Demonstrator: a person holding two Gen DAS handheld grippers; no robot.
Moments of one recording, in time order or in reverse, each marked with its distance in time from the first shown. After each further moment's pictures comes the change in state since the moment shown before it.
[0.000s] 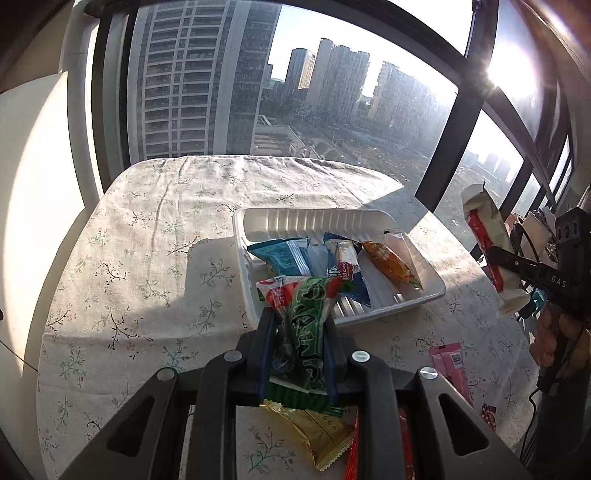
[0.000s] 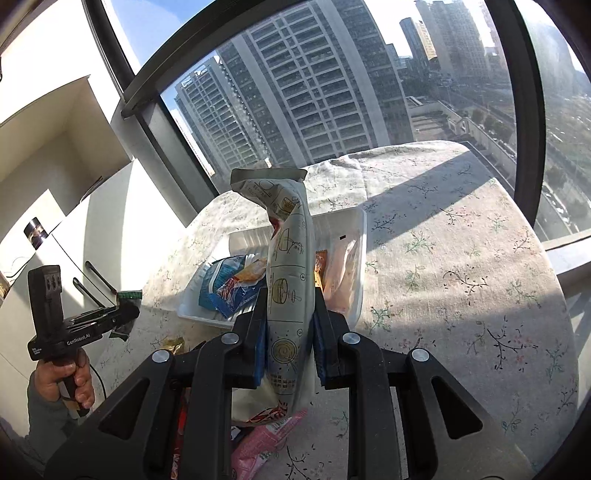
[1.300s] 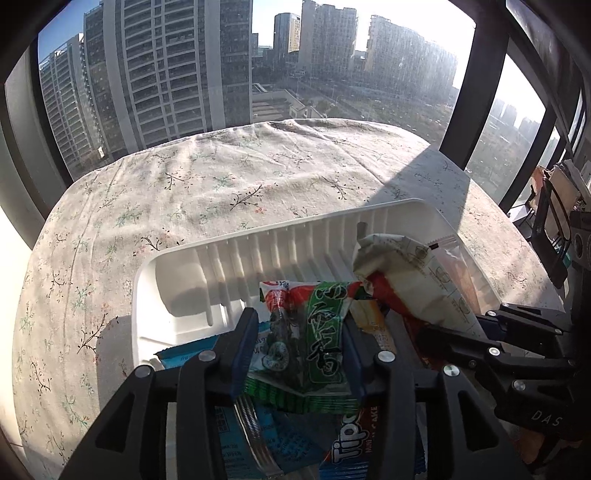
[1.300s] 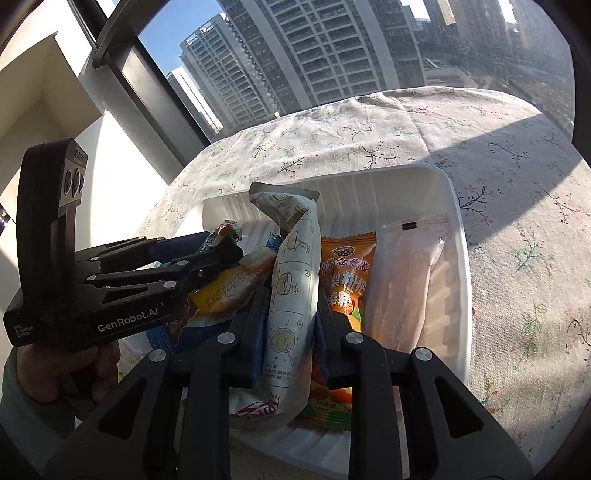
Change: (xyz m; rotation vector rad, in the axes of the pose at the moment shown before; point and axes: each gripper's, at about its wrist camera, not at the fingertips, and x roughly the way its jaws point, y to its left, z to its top) left arm 0.172 -0.040 0.069 0.118 0.164 0.085; right arm 0.177 0.006 0.023 -0.018 0.198 0.022
